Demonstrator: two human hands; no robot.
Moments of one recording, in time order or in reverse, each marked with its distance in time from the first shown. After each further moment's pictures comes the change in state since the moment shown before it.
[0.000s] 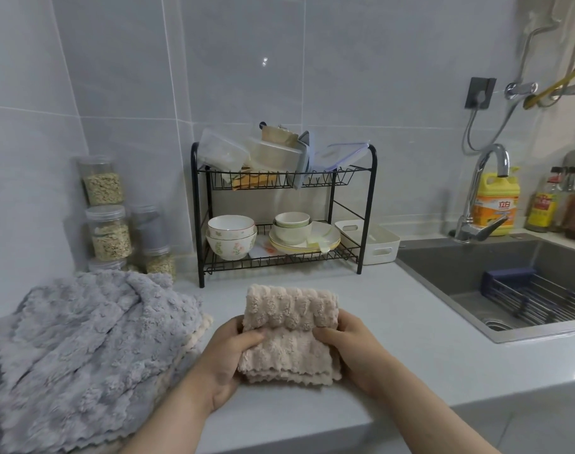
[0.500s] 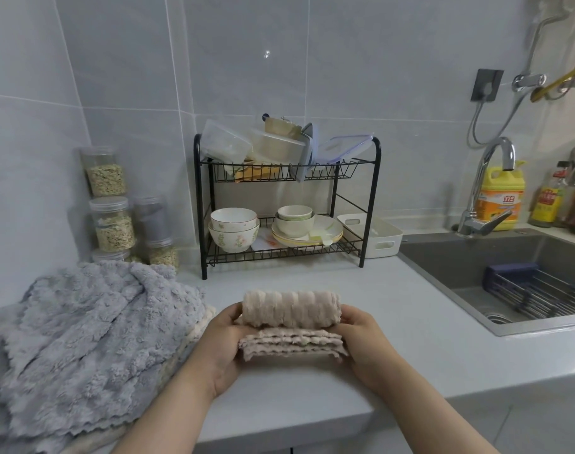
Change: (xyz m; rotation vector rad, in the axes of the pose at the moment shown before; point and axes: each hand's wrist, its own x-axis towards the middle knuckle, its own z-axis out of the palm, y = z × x) left_hand 0.006 -0.001 -0.003 -0.177 0.099 0.015; right_hand -0.002 0.009 -0.003 0.103 0.015 -0.074
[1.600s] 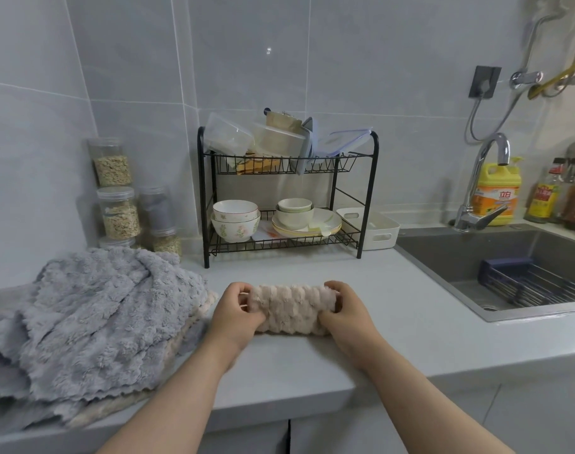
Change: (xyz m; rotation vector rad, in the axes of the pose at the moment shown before) left_hand 0.004 -0.013 0.002 0.521 0.154 0.243; right_hand -0.006 0.000 0.009 -0.473 0.224 -0.039
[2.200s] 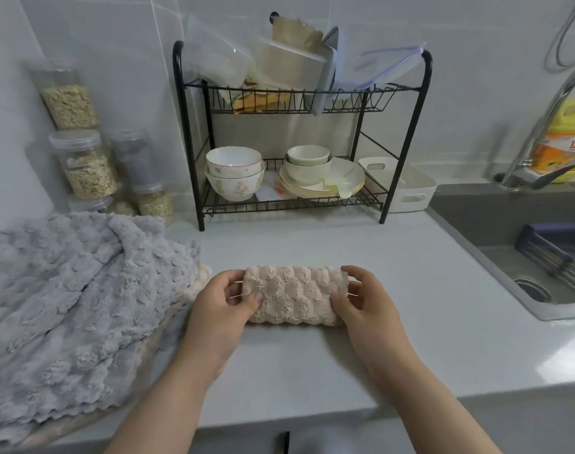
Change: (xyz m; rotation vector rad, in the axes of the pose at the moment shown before) left_hand 0.008 -0.011 -0.001 -0.064 0.084 -0.043; right_hand 0.012 0.016 0.000 0.132 -0.008 0.037
